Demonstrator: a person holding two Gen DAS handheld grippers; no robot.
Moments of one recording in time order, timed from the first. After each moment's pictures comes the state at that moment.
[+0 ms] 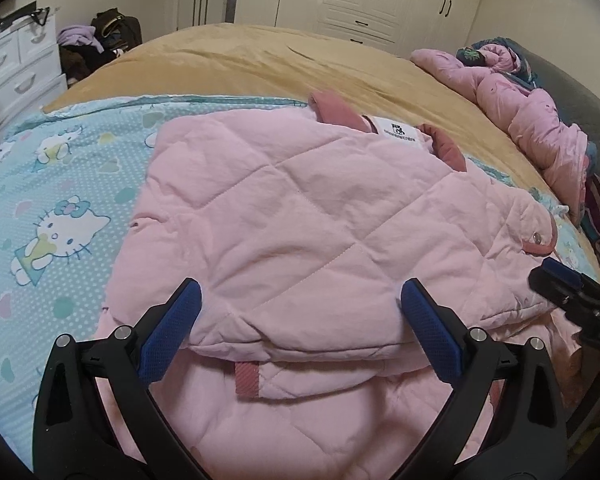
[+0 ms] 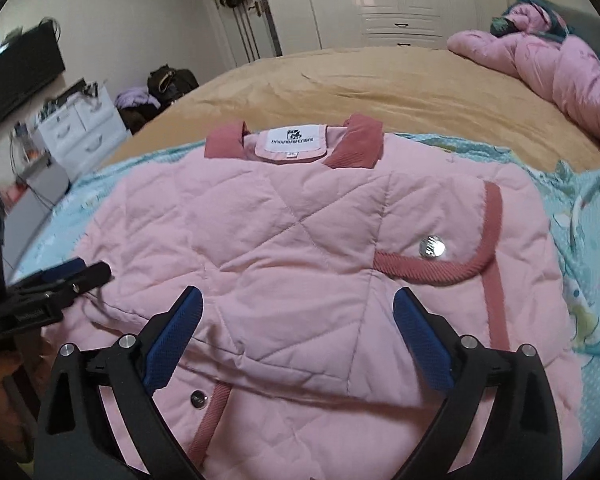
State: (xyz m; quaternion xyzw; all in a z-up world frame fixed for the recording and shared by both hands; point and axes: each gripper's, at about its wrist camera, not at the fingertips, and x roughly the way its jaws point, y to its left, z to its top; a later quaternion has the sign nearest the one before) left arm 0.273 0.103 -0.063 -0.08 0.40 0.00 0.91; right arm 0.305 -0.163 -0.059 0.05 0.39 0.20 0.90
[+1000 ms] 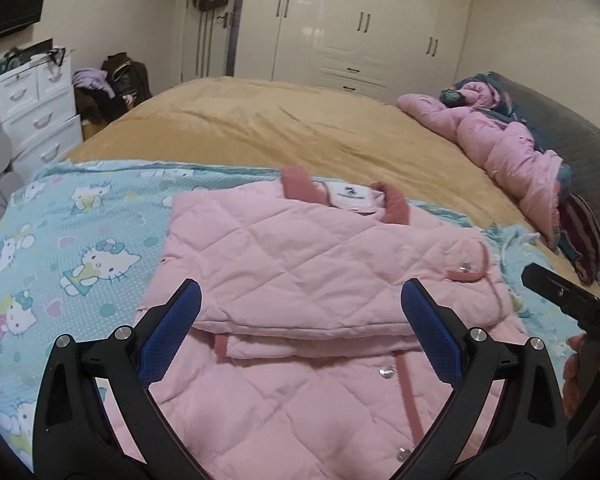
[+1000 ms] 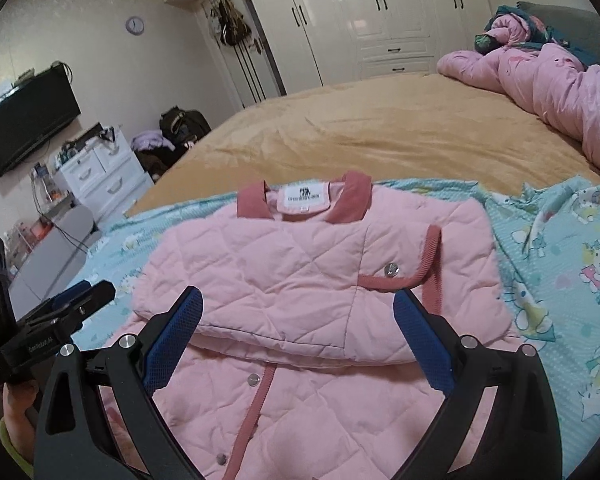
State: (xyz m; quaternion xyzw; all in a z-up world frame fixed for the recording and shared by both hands) left arm 0.204 0.062 0.028 -0.08 0.32 0.00 0.94; right arm 0.244 -0.207 0.028 0.10 0.34 0.21 0.91
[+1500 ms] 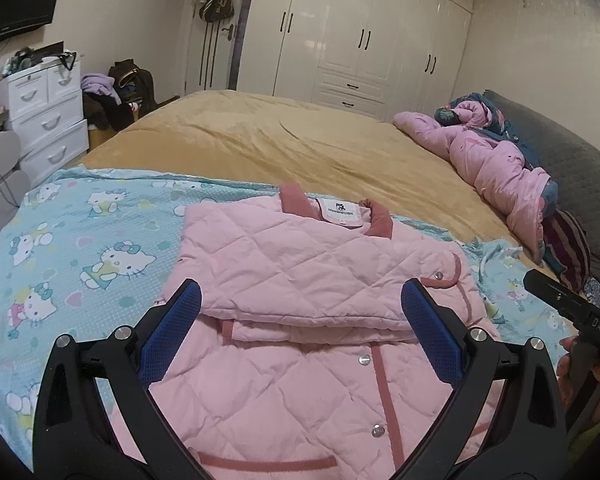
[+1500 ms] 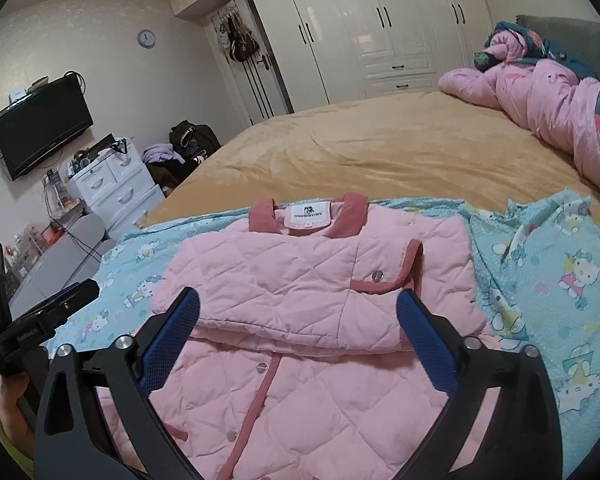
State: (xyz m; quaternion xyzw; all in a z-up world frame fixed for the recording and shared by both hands) left arm 0.160 0.063 0.062 -0.09 0.30 0.01 0.95; right arm 0.207 -0.225 0.060 0.09 0.31 0.22 0.92
